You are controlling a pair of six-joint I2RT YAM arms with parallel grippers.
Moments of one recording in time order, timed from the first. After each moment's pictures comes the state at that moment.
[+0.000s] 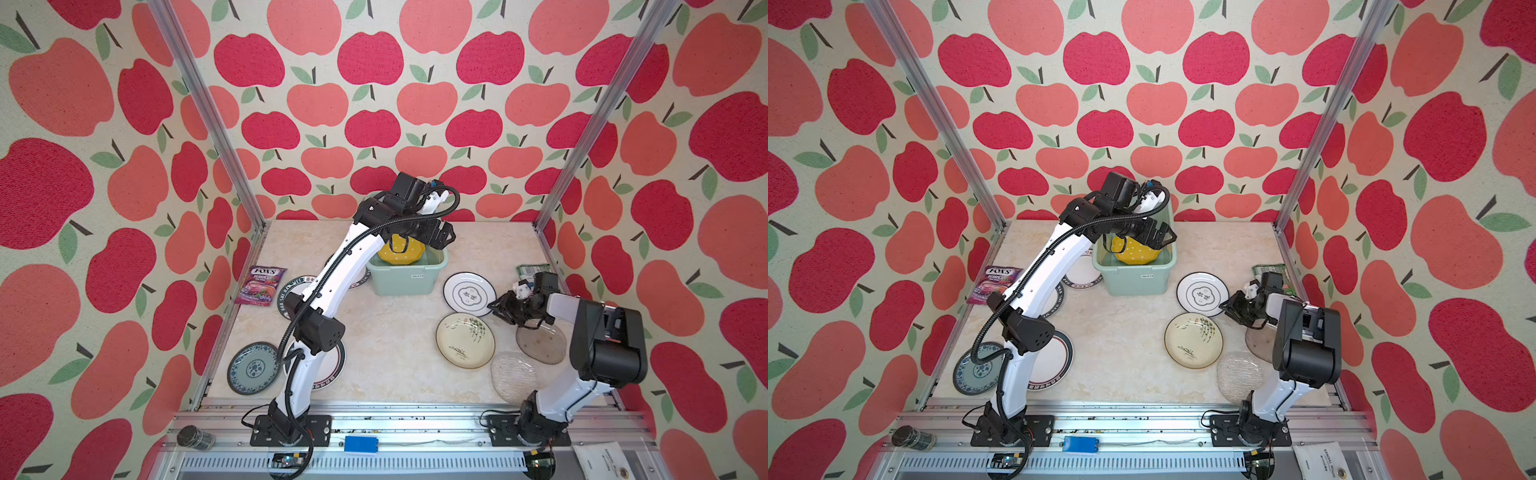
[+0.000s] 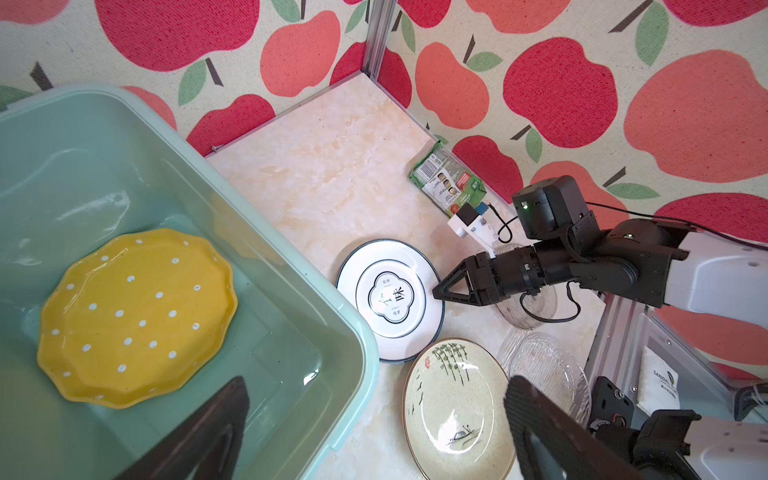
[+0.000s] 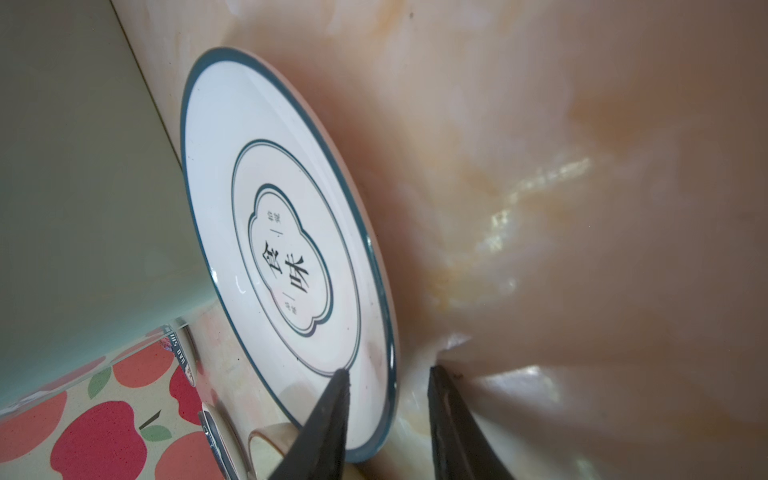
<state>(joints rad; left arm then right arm) -0.68 2.18 2.60 -1.11 0.32 -0.05 -0.16 1.70 0.82 -0.33 -0.64 0.44</state>
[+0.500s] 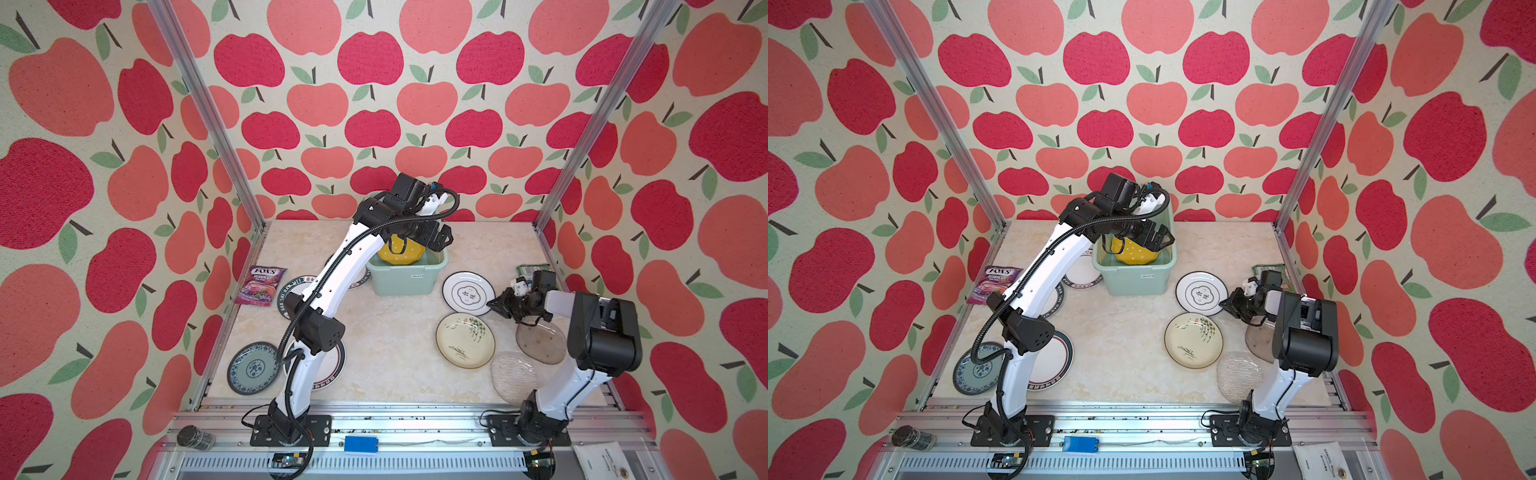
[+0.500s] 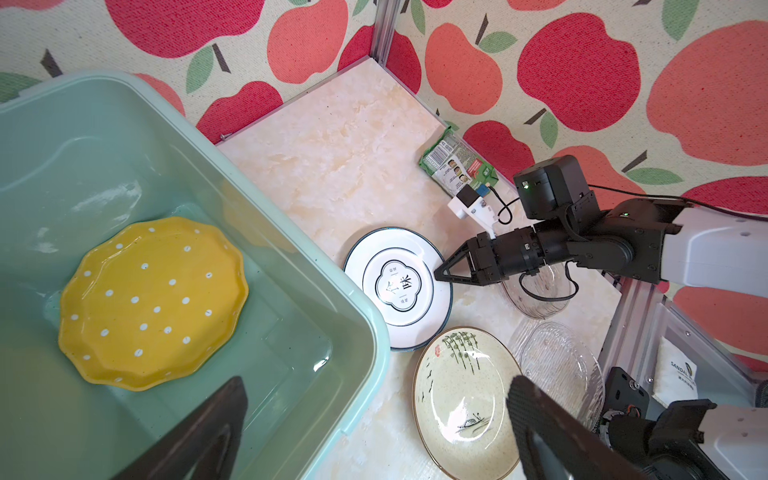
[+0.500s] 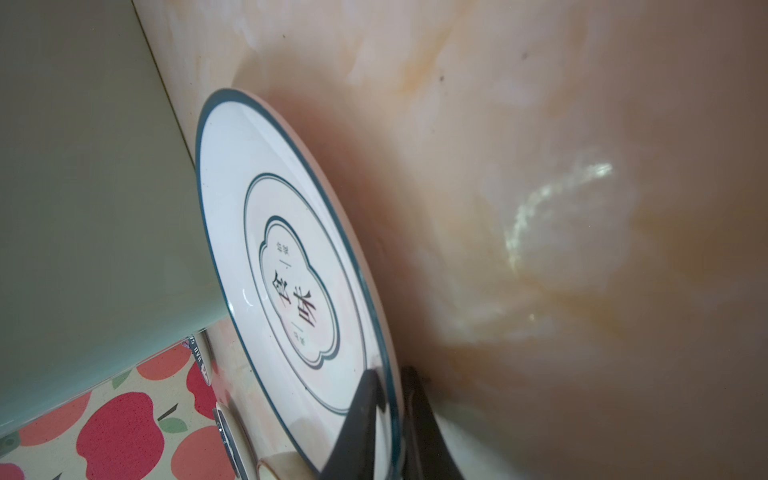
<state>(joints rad) -0.68 2.18 2.60 -1.14 0.30 -0.02 -0.16 1.78 0.85 -0.25 -0.71 0.45</state>
